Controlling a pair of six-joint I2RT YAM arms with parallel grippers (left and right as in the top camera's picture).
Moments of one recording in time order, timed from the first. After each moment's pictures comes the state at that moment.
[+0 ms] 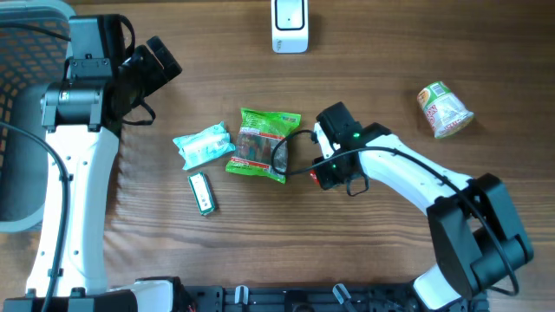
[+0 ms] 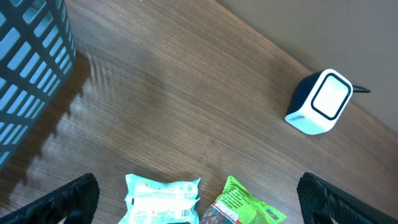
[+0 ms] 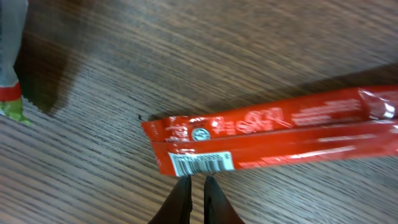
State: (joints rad) left arm 0.00 1.47 1.54 -0.92 -0.03 -0.56; right arm 0.50 1.75 0.99 -0.67 -0.14 0.14
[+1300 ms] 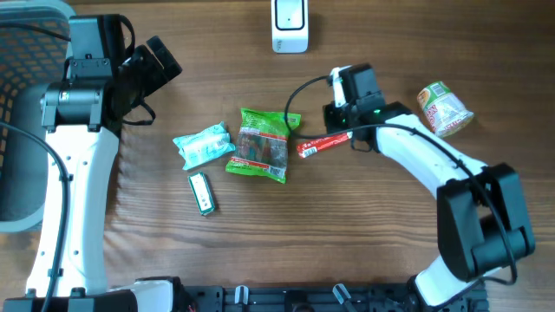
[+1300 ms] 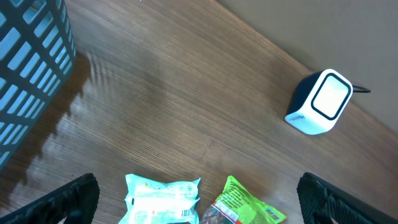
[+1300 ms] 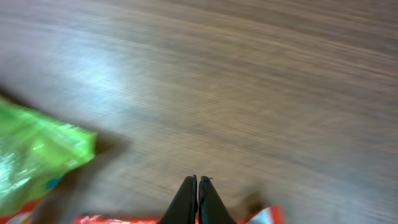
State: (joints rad) left arm 0.00 1.47 1.54 -0.92 -0.03 -0.56; right arm 0.34 1.80 1.10 -0.30 -0.01 0.09
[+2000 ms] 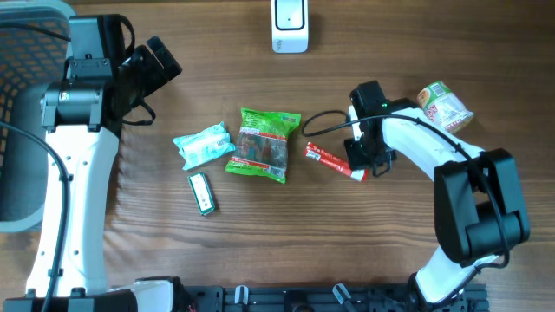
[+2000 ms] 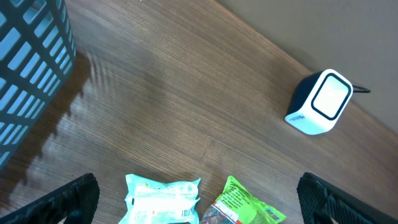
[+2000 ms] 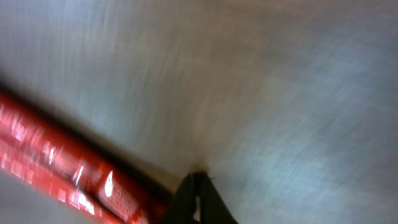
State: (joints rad) left arm 0.00 1.47 1.54 -0.92 -0.03 -0.56; right arm 0.28 1.87 1.11 -0.84 -0.04 0.06
